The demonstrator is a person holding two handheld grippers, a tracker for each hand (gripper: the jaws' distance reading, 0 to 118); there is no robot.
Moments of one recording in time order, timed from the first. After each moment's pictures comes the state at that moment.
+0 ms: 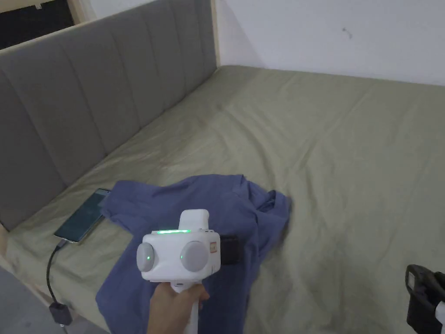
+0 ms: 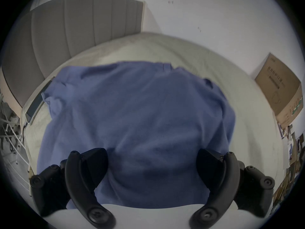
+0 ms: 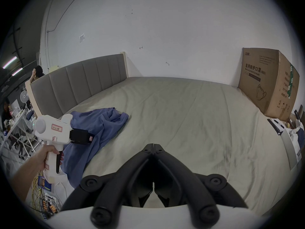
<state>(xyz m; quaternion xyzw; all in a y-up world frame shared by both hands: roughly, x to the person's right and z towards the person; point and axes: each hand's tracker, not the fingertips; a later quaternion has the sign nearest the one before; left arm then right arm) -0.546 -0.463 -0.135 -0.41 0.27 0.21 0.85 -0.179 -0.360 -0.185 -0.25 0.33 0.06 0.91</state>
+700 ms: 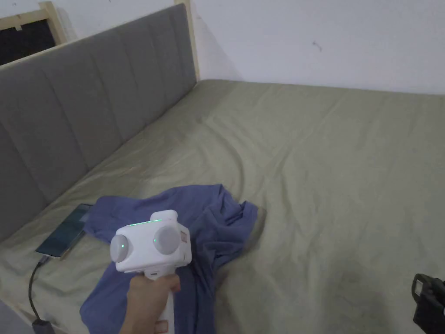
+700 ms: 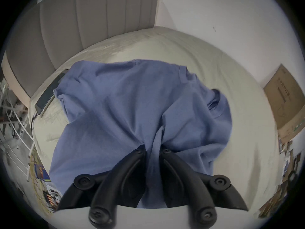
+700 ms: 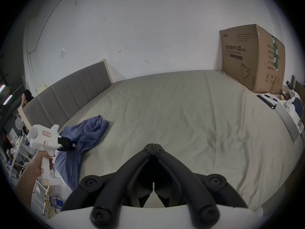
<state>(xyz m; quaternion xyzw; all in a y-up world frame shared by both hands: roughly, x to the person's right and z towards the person) -0.559 -0.432 -0.132 -0.42 0.30 0.25 0.82 -0.125 -0.359 -0.199 -0.29 0.27 -0.02 0.92</state>
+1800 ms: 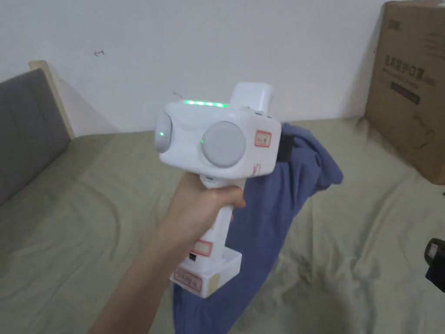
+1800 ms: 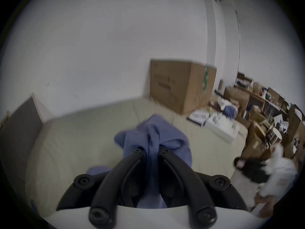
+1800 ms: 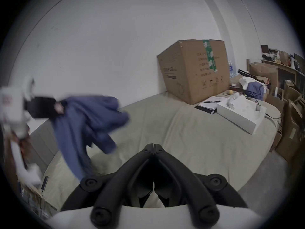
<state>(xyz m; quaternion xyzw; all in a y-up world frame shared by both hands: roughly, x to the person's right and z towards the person) -0.201 -0.185 -0.276 -0.24 -0.13 0.00 0.96 0.091 -0.294 -0.198 -0.19 0.07 -0.13 0.97</state>
